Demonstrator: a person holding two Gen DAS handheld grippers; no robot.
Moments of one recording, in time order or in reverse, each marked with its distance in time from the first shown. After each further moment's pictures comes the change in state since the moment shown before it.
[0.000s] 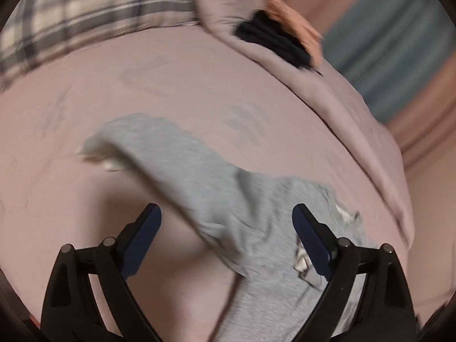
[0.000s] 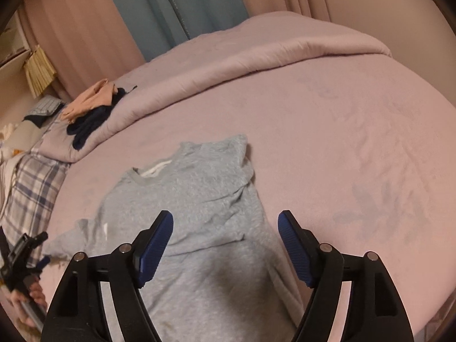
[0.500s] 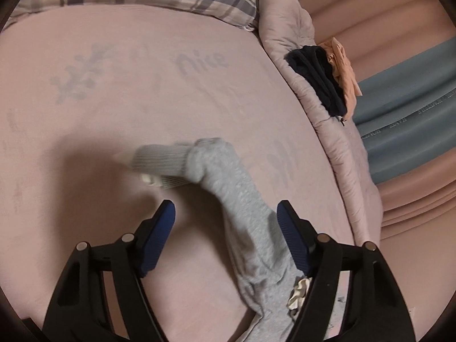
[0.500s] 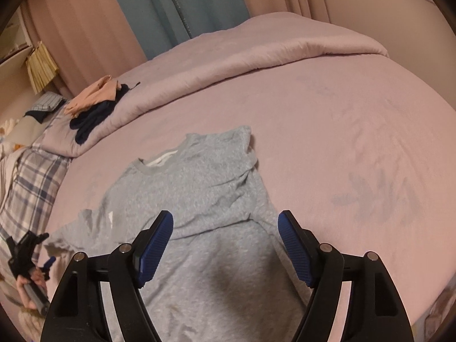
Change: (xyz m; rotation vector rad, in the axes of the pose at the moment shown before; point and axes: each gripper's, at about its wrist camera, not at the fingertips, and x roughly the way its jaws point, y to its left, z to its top) left arm 0.011 0.072 0.032 -0.303 -0.010 -0.088; right arm -0.011 0.011 -0.017 0.000 0.003 -0.007
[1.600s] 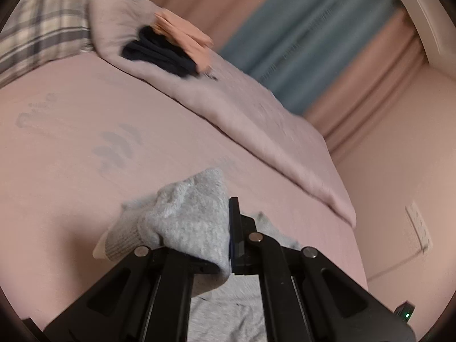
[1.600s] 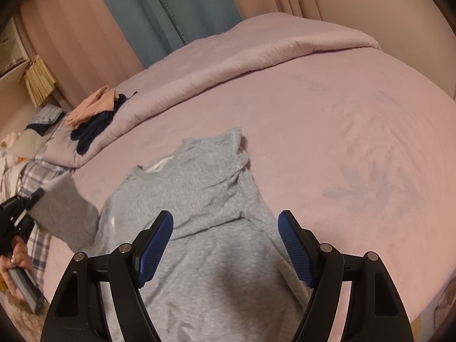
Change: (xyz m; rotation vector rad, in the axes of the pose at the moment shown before) left arm -0.016 -0.196 -0.110 0.532 0.057 -0.315; right arm -0.014 -0.016 -0.005 0.057 -0.023 0.015
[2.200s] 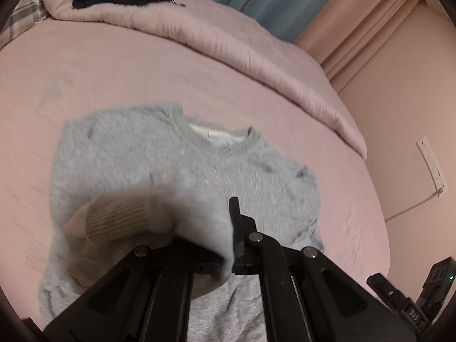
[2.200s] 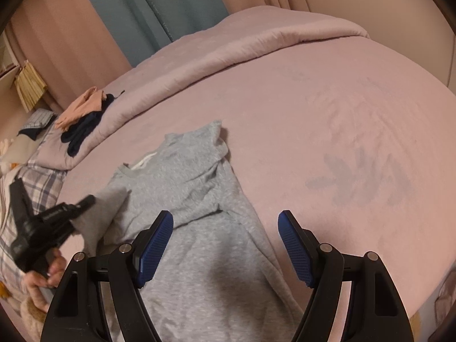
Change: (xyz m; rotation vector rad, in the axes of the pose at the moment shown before) left arm 0.100 -0.030 -0.088 0.135 0.278 0.019; right arm 0.006 -0.024 -0.005 0.034 0.030 -0.025
